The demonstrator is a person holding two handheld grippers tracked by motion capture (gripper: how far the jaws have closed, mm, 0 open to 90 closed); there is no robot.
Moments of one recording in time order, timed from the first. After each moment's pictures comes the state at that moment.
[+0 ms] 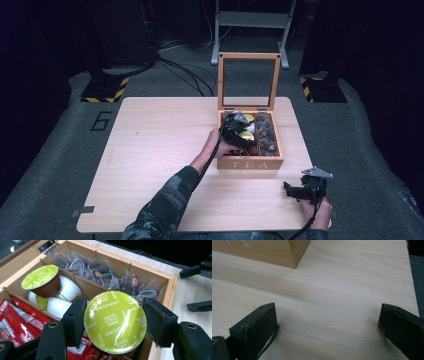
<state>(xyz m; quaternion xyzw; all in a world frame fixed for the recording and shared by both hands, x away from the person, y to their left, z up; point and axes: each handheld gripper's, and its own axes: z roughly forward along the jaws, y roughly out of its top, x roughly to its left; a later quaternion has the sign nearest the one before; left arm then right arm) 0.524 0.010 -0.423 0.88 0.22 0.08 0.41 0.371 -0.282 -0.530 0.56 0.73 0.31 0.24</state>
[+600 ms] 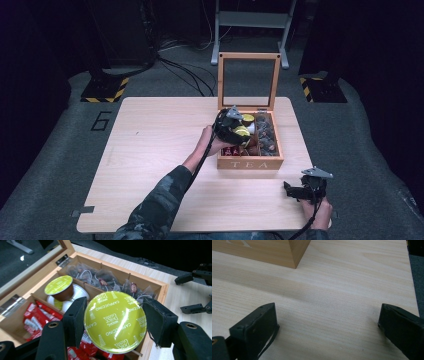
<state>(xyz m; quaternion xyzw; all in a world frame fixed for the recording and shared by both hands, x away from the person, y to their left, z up) 0.512 0.033 -0.395 0.87 0.21 0.11 0.43 0.371 -0.282 -0.530 0.55 0.73 0.31 0.24</state>
